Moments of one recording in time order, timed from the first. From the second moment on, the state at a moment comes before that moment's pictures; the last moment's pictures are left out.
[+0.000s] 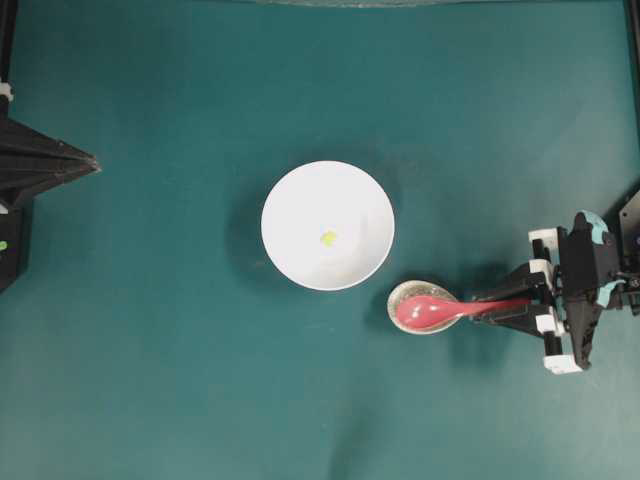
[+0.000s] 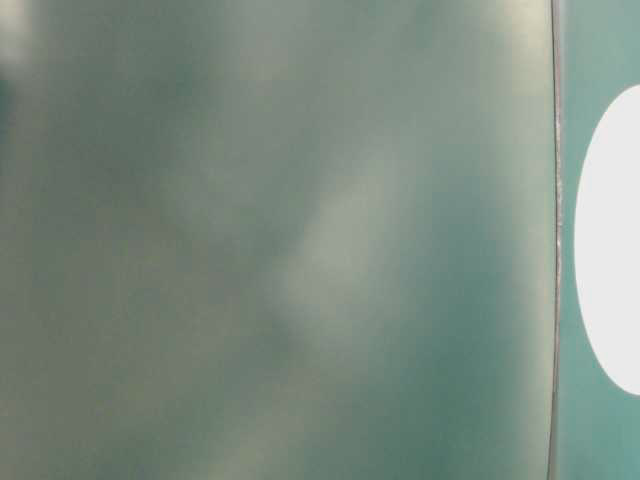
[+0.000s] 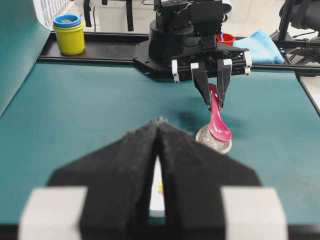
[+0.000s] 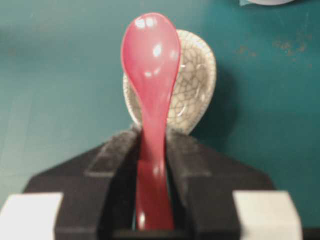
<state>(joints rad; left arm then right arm) 0.04 -1.09 1.15 0.02 -0.08 -0.02 0.56 -0.11 1.34 0.60 -0.85 0.03</state>
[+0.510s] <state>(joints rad) 0.04 -1.09 1.15 0.02 -0.08 -0.02 0.55 -0.11 1.33 0.61 -0.84 0.03</state>
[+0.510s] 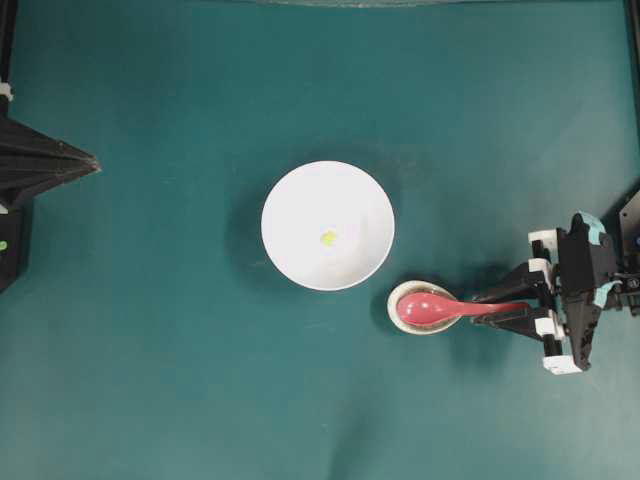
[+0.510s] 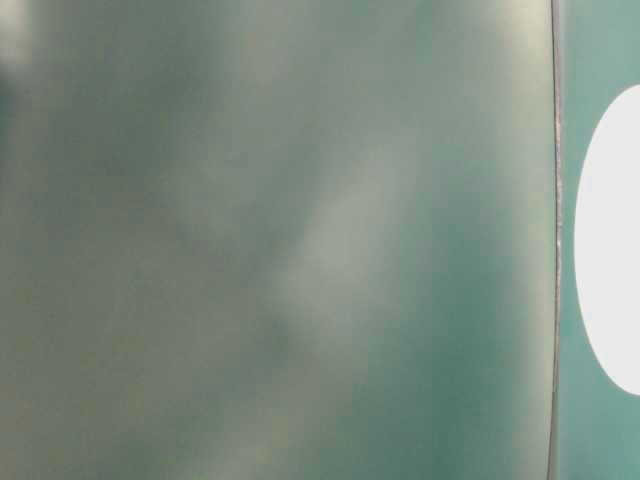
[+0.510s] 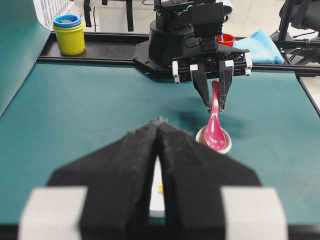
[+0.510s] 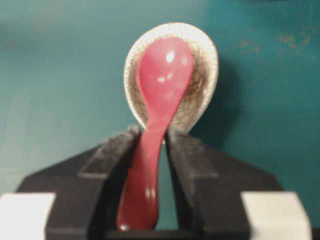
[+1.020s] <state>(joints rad) 0.04 -1.09 1.15 0.02 -0.08 -0.02 0.55 -0.11 1.35 0.62 -0.83 0.03</state>
